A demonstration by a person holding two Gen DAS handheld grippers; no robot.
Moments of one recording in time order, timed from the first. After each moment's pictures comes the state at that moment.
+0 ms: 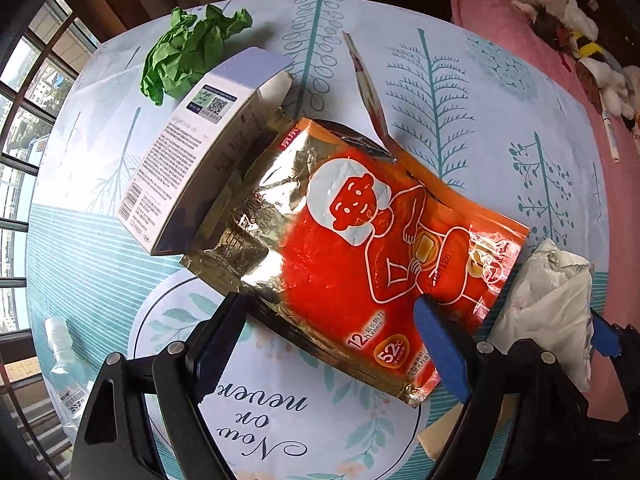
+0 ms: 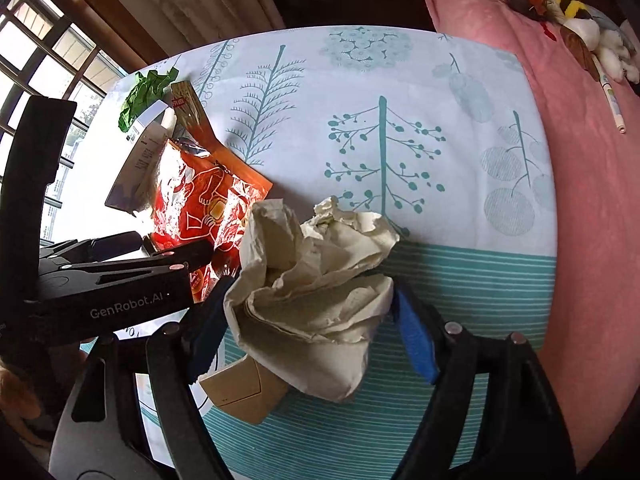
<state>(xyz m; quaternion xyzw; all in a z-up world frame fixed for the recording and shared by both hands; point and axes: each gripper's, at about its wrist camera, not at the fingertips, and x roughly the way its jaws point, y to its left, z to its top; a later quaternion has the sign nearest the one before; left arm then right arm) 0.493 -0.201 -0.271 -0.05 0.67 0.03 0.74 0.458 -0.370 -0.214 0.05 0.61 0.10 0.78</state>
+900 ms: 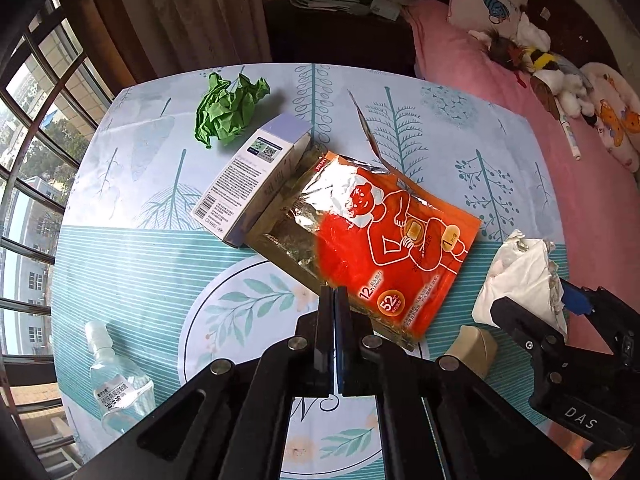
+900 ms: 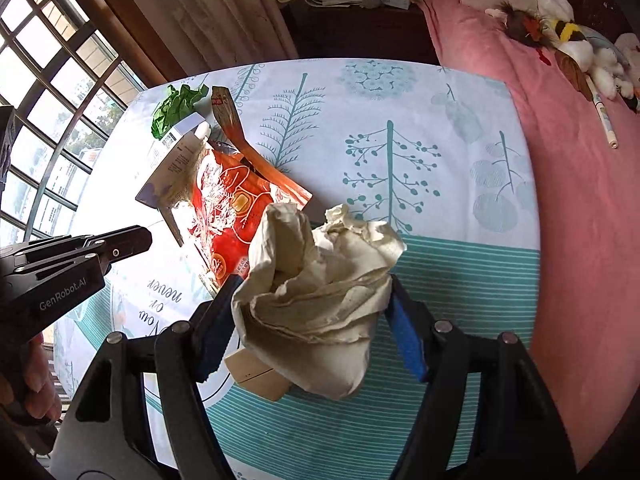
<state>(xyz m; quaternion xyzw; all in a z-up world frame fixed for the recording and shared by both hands) 0.441 -0.160 -0.195 -0.04 0.60 -0.02 0.80 0.428 -0.365 -0.182 0.04 0.57 0.11 0.81</state>
